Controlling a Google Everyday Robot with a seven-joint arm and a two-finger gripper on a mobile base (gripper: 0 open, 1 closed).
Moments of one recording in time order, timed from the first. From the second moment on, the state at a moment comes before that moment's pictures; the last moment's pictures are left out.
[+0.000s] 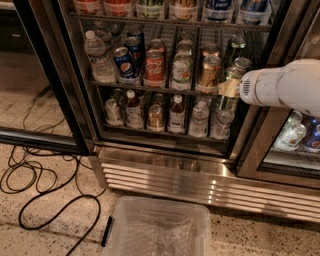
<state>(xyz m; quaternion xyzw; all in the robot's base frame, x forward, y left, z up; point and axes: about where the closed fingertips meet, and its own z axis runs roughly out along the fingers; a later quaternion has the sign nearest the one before) 0.649 -0.225 0.875 -0.04 0.88 0.09 0.47</state>
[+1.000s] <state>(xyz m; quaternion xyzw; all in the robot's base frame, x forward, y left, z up) 0.576 -0.199 0.866 -0.09 0.92 0.14 0.36</state>
